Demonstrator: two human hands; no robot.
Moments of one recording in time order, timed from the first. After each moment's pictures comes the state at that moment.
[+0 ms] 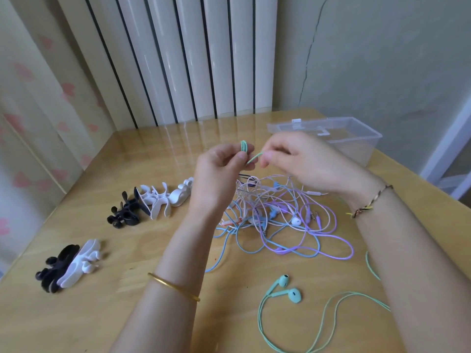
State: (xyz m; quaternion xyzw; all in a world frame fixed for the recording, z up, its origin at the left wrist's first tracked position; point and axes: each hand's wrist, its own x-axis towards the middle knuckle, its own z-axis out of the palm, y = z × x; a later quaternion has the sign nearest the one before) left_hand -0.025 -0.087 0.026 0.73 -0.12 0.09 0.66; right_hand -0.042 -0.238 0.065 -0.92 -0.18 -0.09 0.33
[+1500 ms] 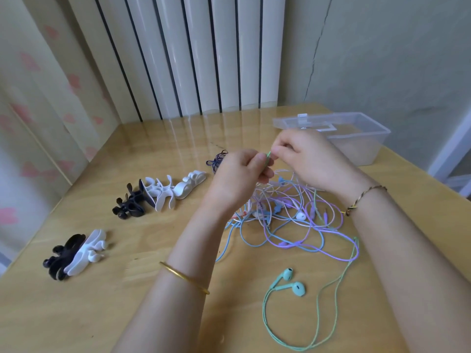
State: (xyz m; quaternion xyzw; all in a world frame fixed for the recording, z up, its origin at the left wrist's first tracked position) left_hand -0.026 -0.095 0.023 0.82 -0.14 0.02 0.55; right_hand -0.026 -0.239 0.045 -0.95 -0.10 -0.14 0.27
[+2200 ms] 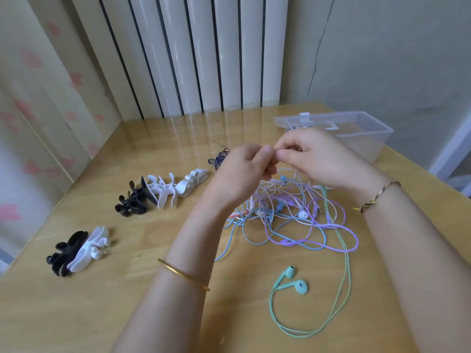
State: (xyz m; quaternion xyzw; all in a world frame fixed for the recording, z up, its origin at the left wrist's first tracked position) left_hand -0.033 -0.093 0.034 0.84 -0.17 0.01 0.52; right_hand -0.036 -0.242 0.052 -0.92 -0.16 -0.09 0.35
